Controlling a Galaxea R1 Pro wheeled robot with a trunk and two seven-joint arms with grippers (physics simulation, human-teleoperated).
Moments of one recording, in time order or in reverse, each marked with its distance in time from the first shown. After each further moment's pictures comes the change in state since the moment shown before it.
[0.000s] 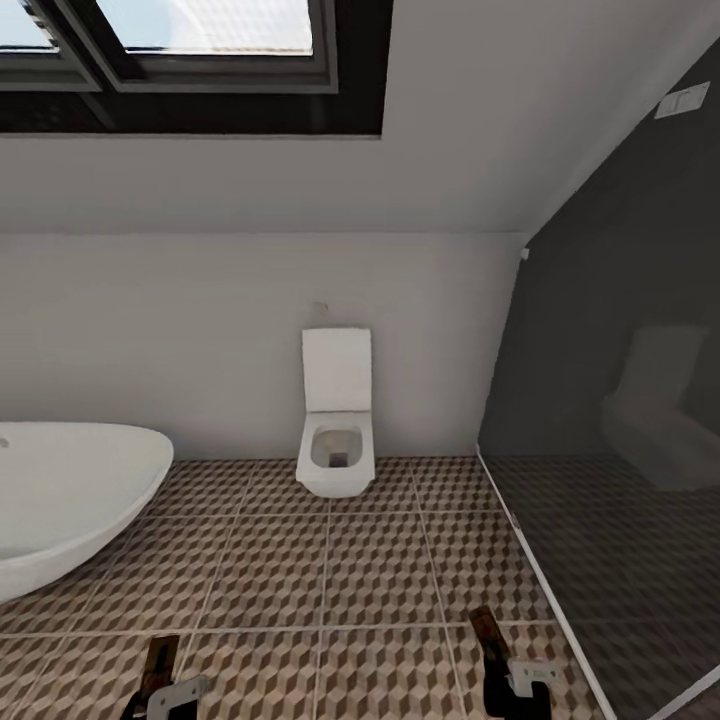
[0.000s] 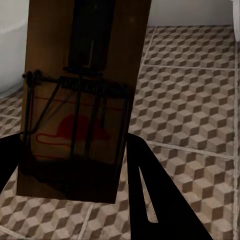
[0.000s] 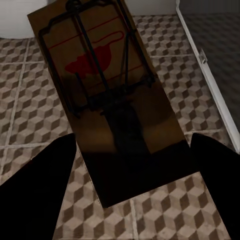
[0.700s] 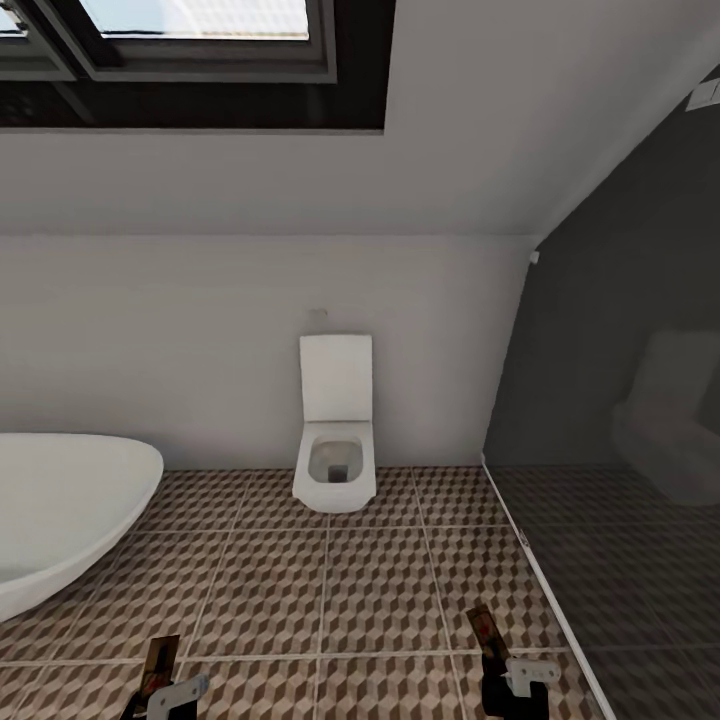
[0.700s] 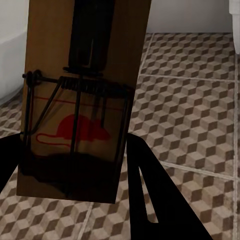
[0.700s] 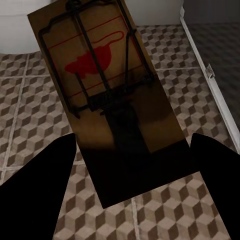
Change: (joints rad) left arm 0.000 0.000 0.000 0.000 0.000 0.001 0.000; right arm 0.000 0.006 0.000 0.002 0.000 -0.013 0.000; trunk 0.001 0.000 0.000
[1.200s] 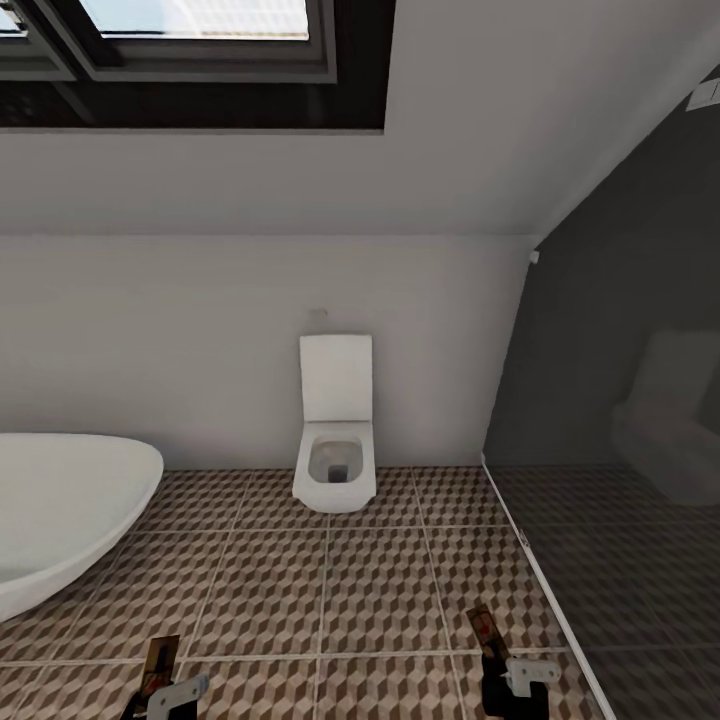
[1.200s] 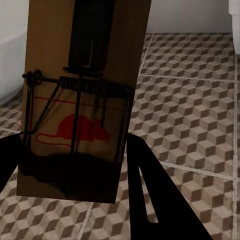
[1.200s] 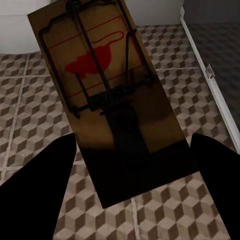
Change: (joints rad) left arm 0.000 0.000 0.000 0.000 0.000 0.000 -0.001; right arm 0.000 0.000 0.000 0.000 0.000 0.000 0.000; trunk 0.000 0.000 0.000
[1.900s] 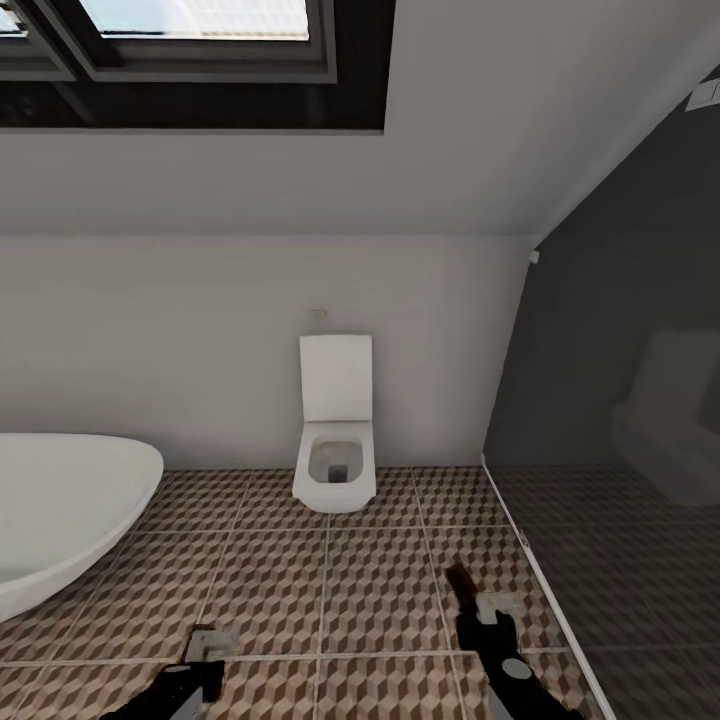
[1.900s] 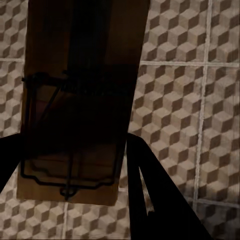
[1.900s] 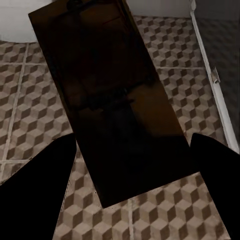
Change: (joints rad) left arm -0.033 0.138 0.008 -0.514 -0.024 1.023 0.004; right arm -0.001 0.012 0.019 -0.411 0.100 0.517 -0.129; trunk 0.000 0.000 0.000
